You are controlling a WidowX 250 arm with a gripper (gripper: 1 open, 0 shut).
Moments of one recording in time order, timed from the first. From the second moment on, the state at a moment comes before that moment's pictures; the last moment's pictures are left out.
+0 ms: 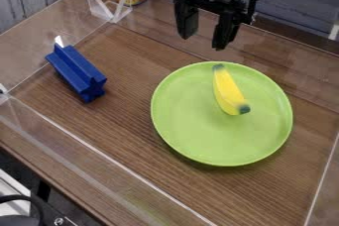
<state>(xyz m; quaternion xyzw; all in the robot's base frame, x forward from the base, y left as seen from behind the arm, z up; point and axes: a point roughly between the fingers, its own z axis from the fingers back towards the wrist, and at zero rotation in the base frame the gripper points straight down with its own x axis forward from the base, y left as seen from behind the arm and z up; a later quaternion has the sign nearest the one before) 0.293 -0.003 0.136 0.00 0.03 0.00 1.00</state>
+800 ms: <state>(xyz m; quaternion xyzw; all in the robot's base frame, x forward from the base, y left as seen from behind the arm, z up) 0.238 0.091 0.119 -0.02 0.02 0.28 0.96</state>
